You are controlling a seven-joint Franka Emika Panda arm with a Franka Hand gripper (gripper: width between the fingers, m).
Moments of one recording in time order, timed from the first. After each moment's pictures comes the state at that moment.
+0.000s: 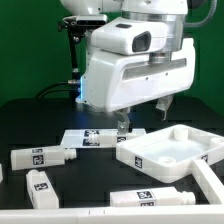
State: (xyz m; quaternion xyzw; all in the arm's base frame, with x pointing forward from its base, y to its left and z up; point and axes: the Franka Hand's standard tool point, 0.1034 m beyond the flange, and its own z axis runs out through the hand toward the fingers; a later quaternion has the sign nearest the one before) arm 0.579 0.035 0.122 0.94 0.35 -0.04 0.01
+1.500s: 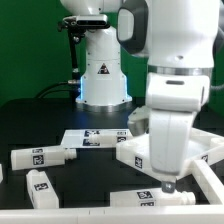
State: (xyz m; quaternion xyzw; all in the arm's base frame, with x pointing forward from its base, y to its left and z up) arm 0.626 0.076 0.044 0.80 0.59 0.02 0.04
